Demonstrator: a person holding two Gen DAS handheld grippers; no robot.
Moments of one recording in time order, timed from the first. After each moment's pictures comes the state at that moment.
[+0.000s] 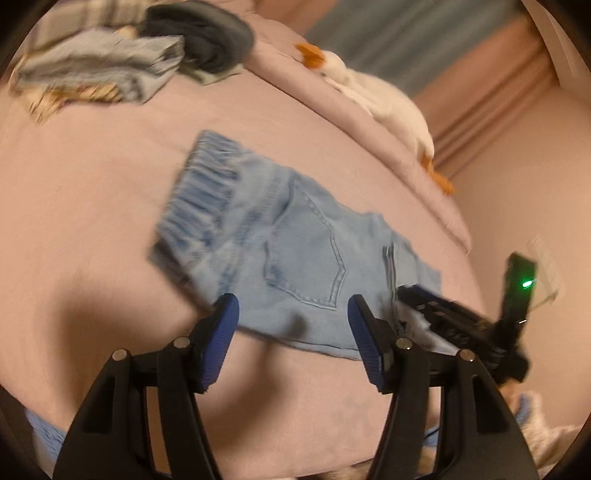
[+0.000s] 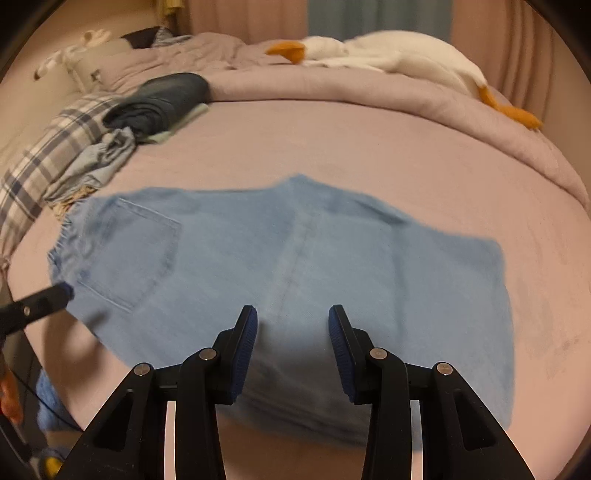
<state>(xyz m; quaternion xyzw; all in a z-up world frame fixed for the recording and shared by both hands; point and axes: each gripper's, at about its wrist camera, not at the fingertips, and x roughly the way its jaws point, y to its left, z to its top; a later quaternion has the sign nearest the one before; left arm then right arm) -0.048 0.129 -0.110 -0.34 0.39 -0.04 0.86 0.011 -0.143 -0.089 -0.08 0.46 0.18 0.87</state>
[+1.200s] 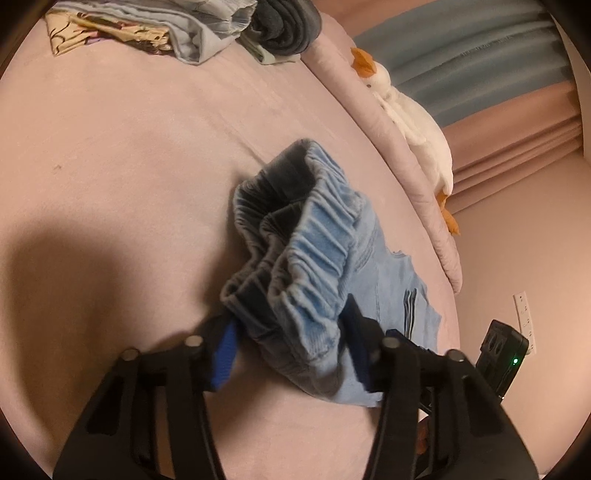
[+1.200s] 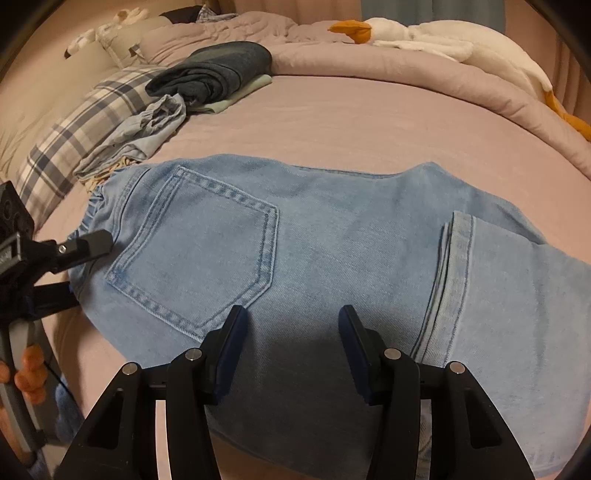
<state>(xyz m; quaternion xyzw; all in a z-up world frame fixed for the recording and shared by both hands) -0.016 0.186 -0.144 -0.43 0.40 -0.02 0.81 0.014 -0.076 -0.119 -0.07 0.48 0.26 0.83</state>
